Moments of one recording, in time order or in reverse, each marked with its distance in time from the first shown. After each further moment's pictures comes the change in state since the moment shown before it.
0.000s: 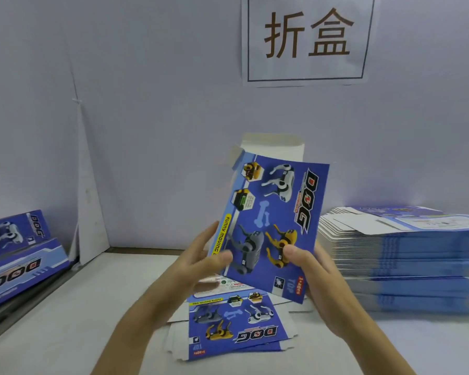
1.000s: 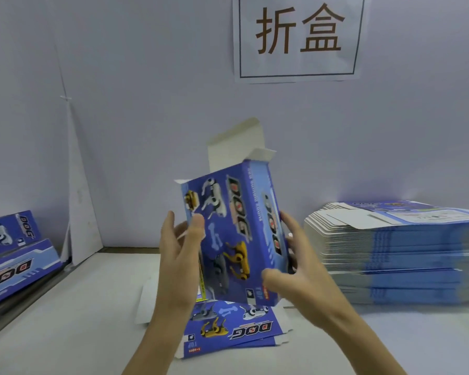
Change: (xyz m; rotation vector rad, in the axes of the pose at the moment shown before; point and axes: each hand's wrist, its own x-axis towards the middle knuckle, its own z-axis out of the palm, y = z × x) left_hand 0.007 -0.001 0.035 -0.115 0.588 0.230; right_hand -0.012 -0.014 0.013 -0.274 -0.103 -0.061
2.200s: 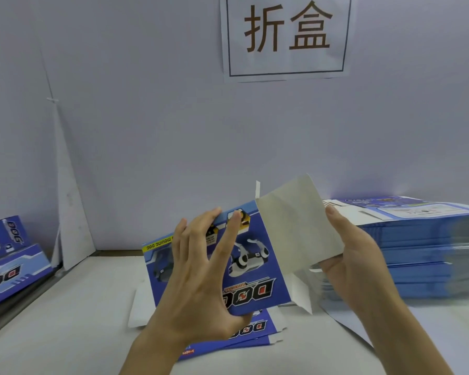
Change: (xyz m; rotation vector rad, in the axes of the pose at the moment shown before) left_hand -0.010 -0.009 0.001 0.942 -0.312 0.888; right_hand 0.006 -0.009 -0.051 0.482 0.475 0.077
